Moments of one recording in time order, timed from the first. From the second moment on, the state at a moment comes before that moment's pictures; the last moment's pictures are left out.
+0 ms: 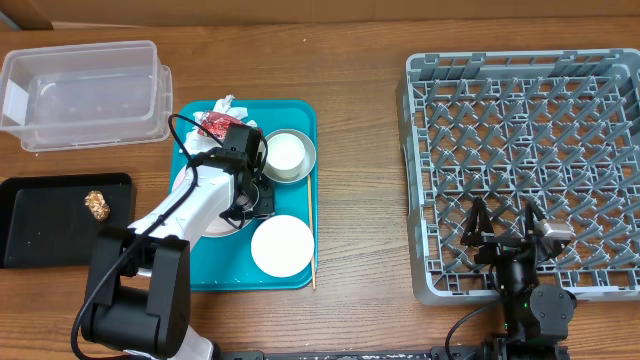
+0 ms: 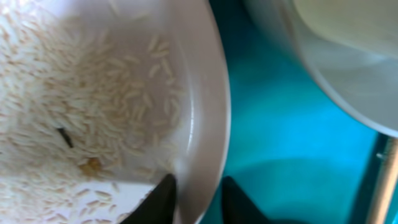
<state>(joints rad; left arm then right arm) -0.22 1.74 1.00 -0.70 0.08 -0.28 -0.07 0.01 0.02 -0.03 -0.07 0.25</state>
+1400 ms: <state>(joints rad) -0.14 1.73 1.46 -1.14 -0.06 -0.28 -0.07 0.01 0.02 -0.03 -0.07 0.25</state>
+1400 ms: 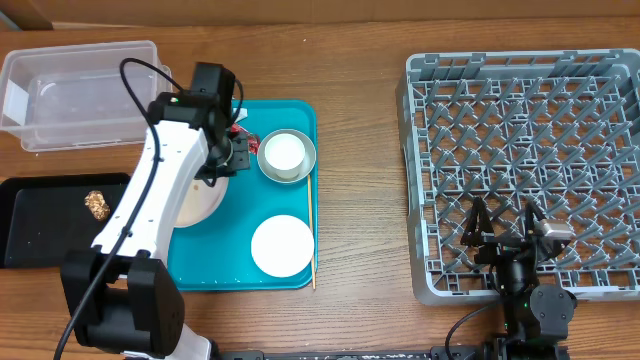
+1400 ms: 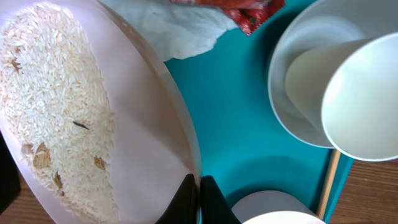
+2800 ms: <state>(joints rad) 0.64 1.73 1.53 -1.00 0.49 -0.23 -0.07 0.01 0.02 -0.03 -0.07 0.25</state>
